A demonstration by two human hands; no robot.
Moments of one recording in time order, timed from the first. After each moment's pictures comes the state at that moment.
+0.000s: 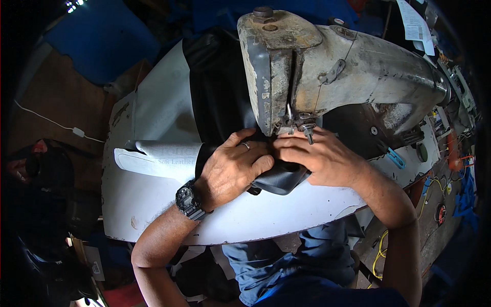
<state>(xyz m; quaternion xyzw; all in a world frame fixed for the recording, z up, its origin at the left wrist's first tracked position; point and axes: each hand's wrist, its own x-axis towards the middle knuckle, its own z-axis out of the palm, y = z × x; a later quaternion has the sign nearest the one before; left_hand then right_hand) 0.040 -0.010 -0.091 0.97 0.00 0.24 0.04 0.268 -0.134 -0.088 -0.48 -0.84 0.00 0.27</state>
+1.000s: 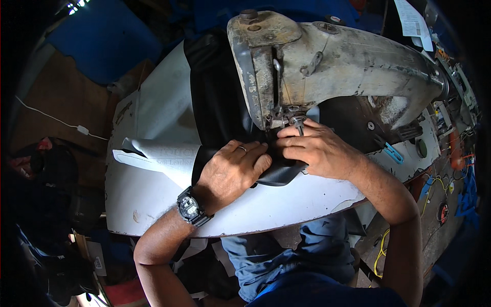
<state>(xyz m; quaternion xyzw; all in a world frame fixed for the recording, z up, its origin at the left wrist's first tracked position) 0.029 -0.034 -0.079 0.98 0.04 0.16 -0.06 0.284 -0.136 -0.096 -0.46 -0.86 0.02 0.24</state>
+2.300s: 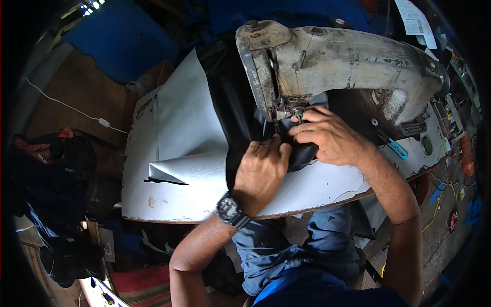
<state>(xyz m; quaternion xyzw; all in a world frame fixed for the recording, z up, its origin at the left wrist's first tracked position) 0.058 -0.087 -0.091 0.96 0.19 0.18 -0.10 0.297 -0.139 -0.091 -0.50 -0.84 0.03 0.20</state>
